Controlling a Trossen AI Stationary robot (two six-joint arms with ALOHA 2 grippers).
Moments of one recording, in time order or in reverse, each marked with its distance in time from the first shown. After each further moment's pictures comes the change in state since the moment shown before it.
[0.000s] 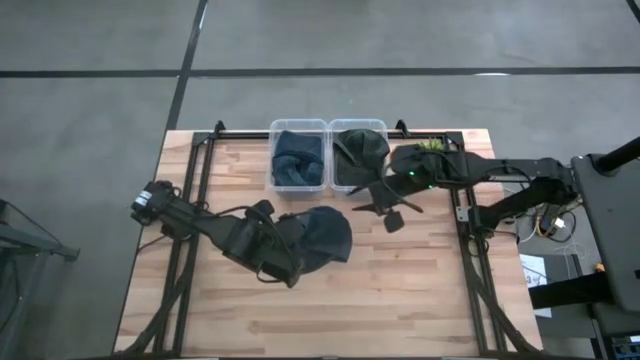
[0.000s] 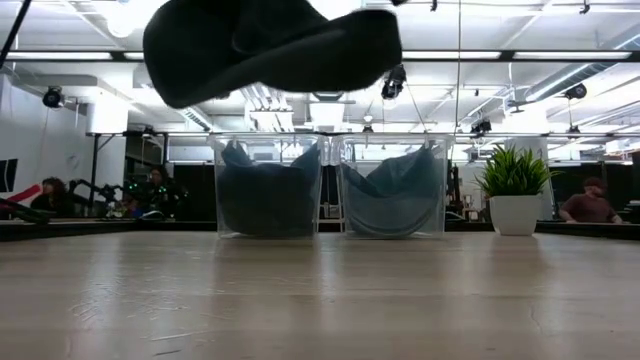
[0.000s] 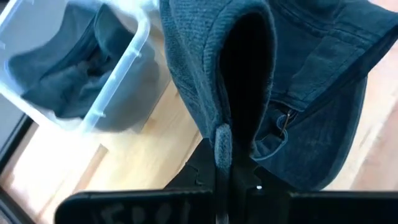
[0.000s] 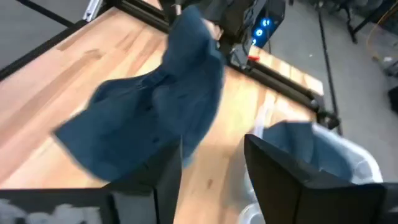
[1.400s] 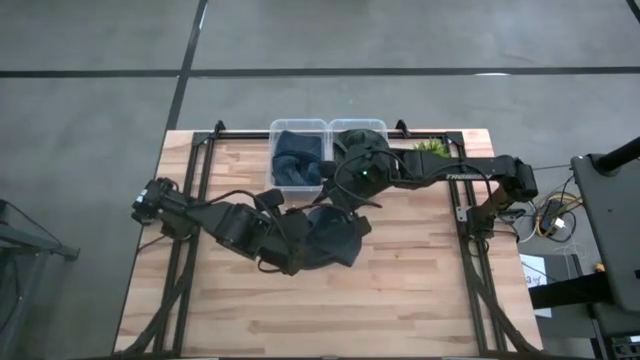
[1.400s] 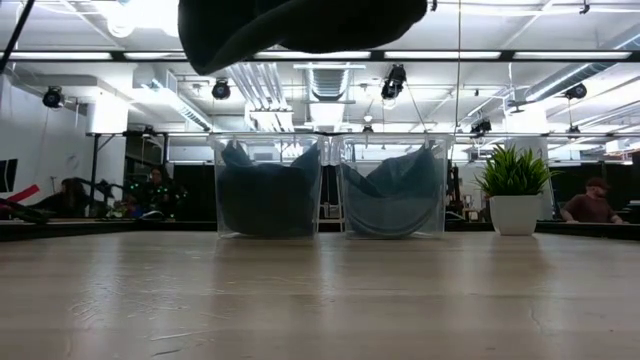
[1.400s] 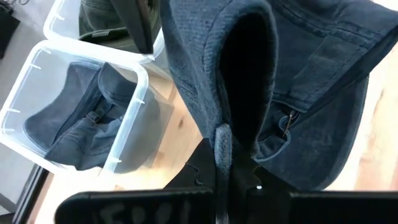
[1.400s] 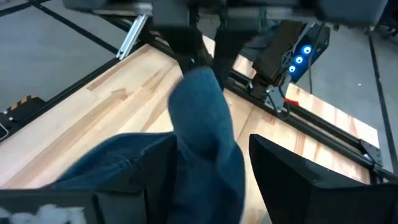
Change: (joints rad) left arm 0.040 0.000 0.122 0.025 0.002 0.280; right arm 0.008 0.333 0.319 0.023 -0.192 -0.002
